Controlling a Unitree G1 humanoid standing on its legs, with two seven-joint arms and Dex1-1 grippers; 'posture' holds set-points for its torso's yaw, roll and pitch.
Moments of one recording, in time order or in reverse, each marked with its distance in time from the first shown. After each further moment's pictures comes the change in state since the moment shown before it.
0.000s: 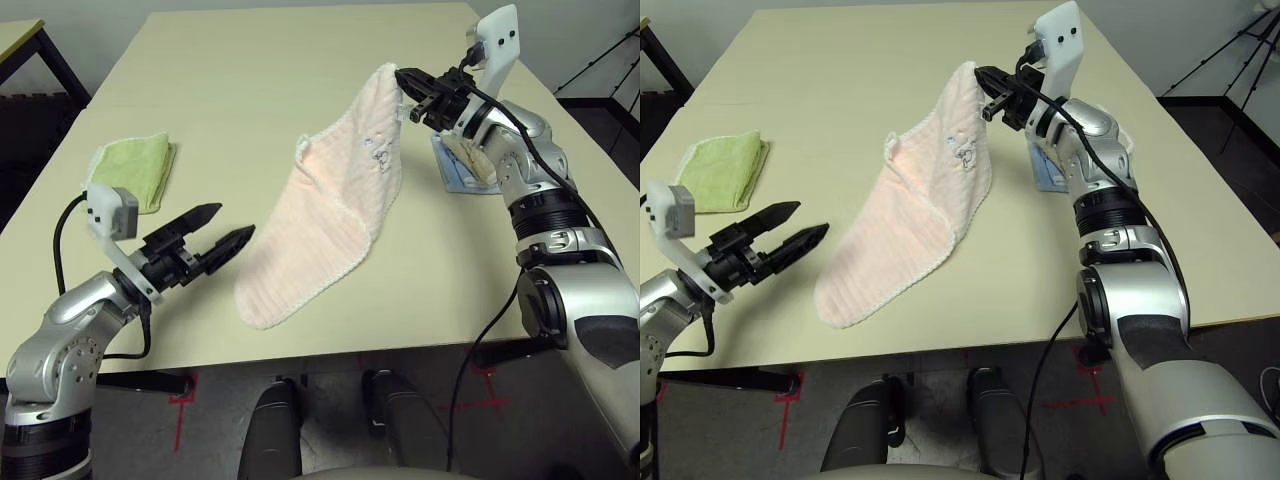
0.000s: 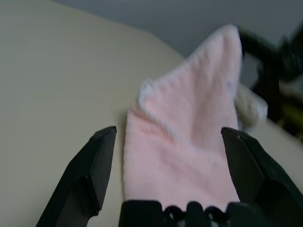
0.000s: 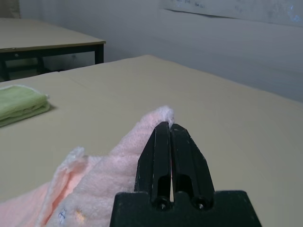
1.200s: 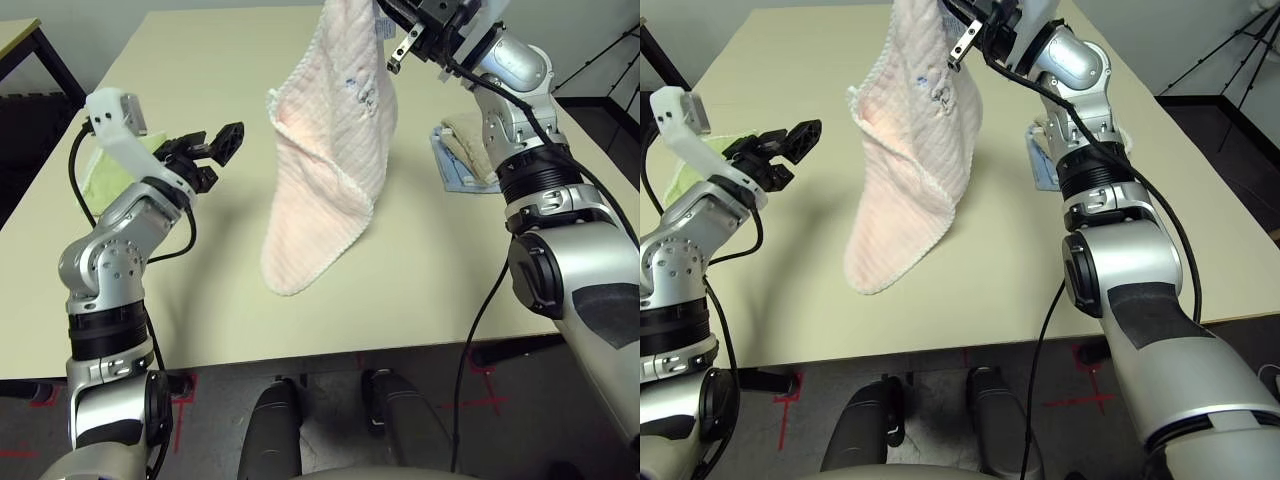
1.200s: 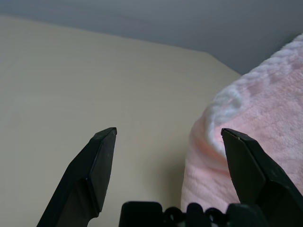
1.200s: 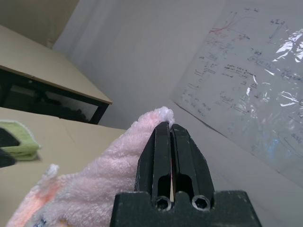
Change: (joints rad) left arm -0.453 0.023 -0.262 0.349 0.376 -0.134 0.184; right arm -0.214 0.034 0.042 0.116 -0.069 -0.447 0.055
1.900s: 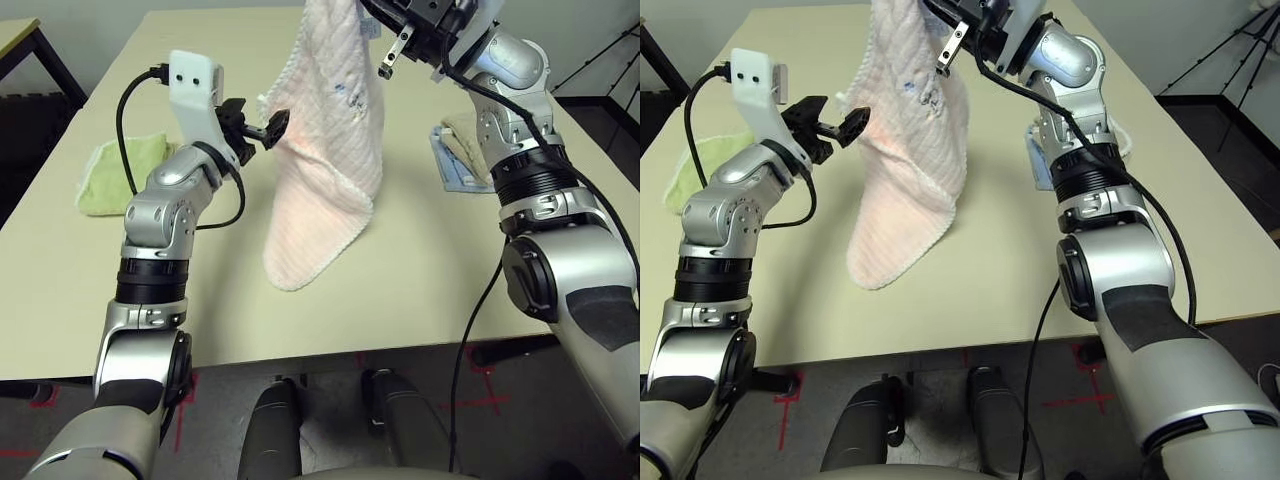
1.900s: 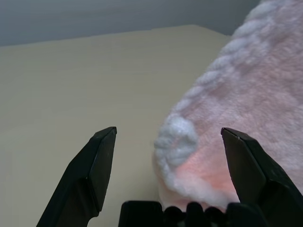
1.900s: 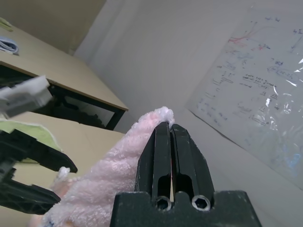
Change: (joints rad) left arm -0.155 -0.069 -0.144 0.192 0.299 -0.070 -0.107; right arm 0.048 0.028 0.009 -0.132 0.019 0.059 0.062
